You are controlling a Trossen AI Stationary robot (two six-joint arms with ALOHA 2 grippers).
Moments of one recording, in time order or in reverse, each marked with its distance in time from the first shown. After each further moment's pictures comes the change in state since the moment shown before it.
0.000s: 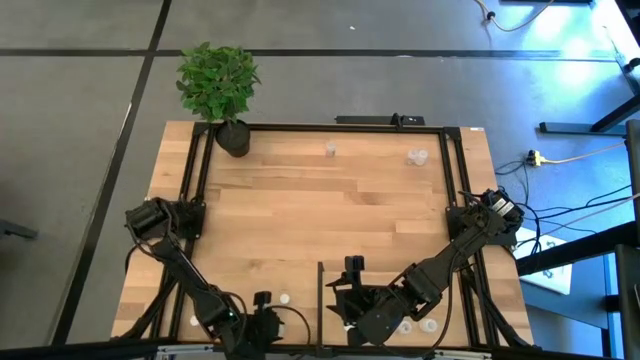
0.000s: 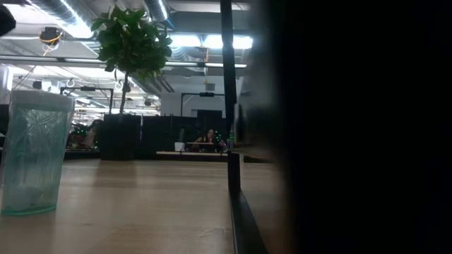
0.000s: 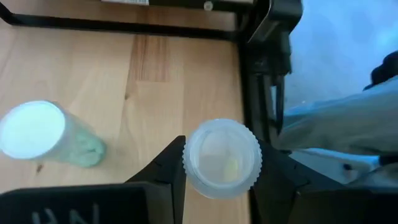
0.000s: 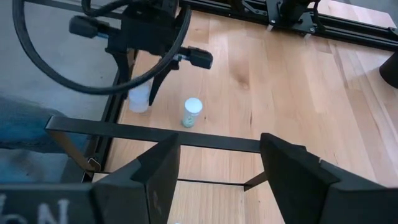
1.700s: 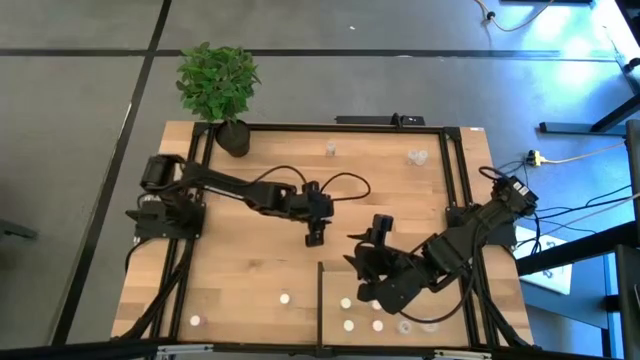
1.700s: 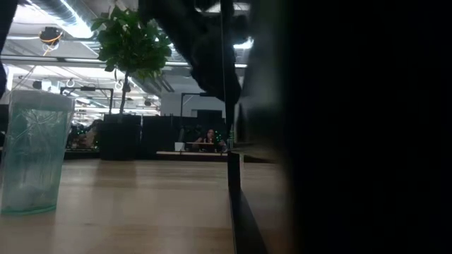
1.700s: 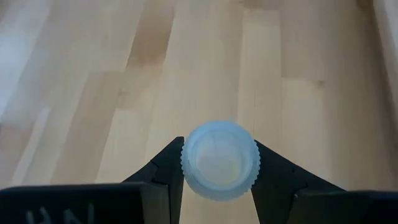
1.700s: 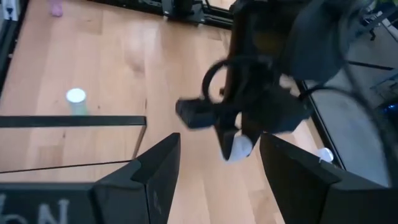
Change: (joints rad) left arm 0.857 -0.173 0.000 -0.061 0.316 0.747; right arm -0.058 -0.165 0.002 -0.330 0.245 0.079
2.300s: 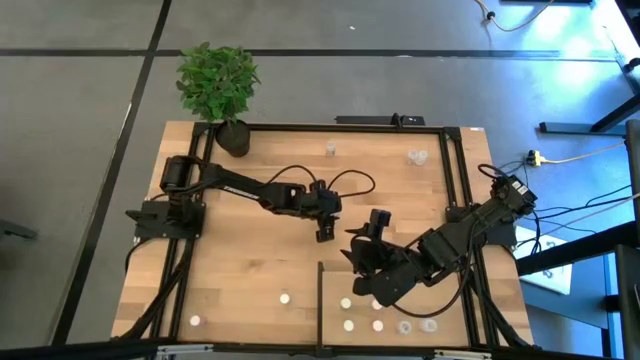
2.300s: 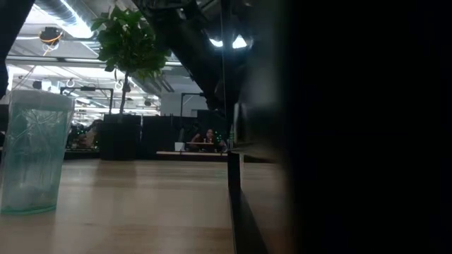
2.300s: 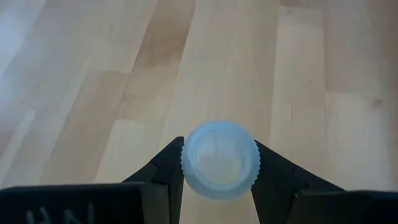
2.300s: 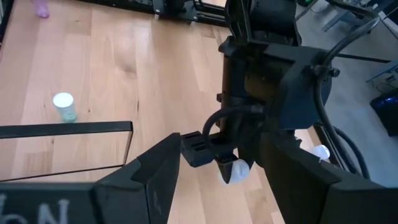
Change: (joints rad) left arm 0.056 0.137 0.000 0.161 0.000 -0.007; right arm -0.033 0.001 0.000 0.008 -0.010 -0.003
